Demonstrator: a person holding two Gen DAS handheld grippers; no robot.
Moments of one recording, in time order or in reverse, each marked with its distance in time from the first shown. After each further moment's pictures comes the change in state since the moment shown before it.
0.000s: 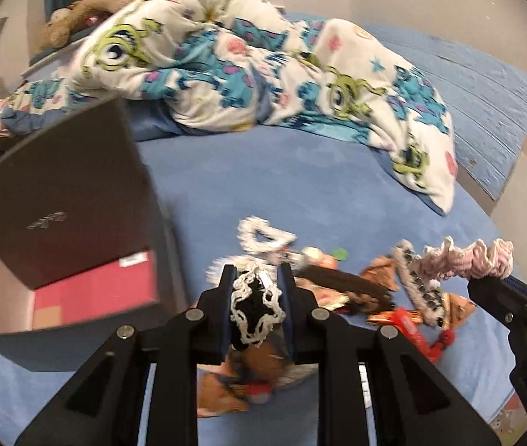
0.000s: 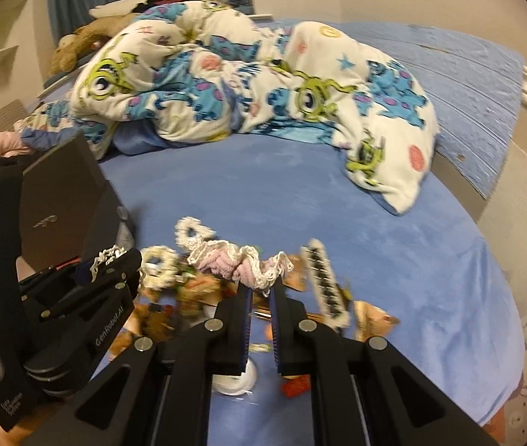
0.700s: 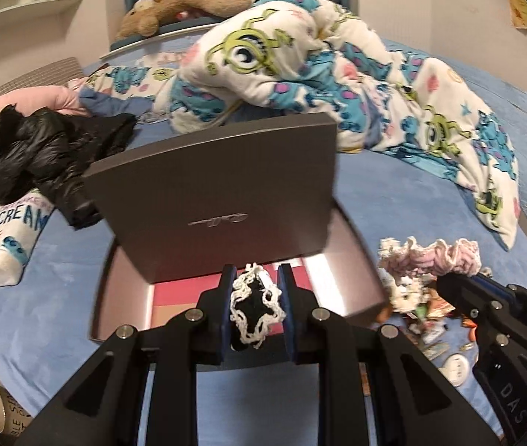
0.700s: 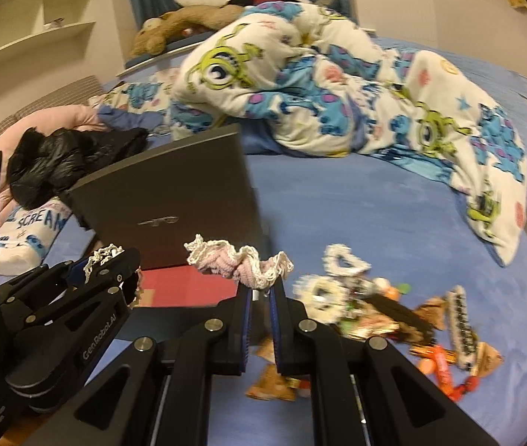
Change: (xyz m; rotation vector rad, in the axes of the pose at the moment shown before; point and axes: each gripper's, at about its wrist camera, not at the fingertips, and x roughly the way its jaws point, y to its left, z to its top) left arm -0.068 0.172 -0.006 -0.133 -0.028 0.212; right arm -0.006 0.173 0.018 -0.156 -0.015 0.247
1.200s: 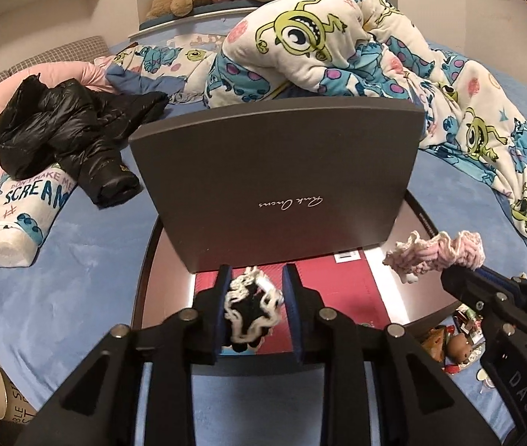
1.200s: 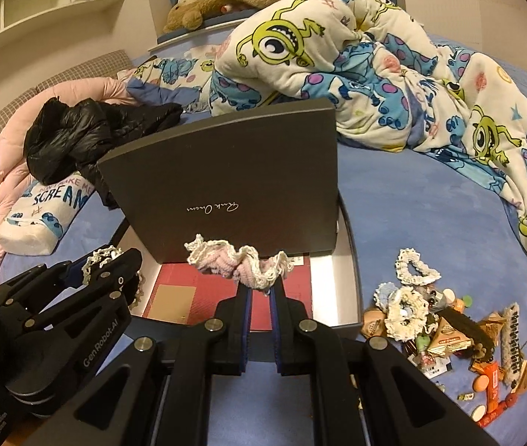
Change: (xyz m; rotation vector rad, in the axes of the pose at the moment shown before) left arm 0.034 0.063 -0.015 -0.061 0.041 0.071; right arm 0.057 0.069 0.004 -0.070 0.064 0.075
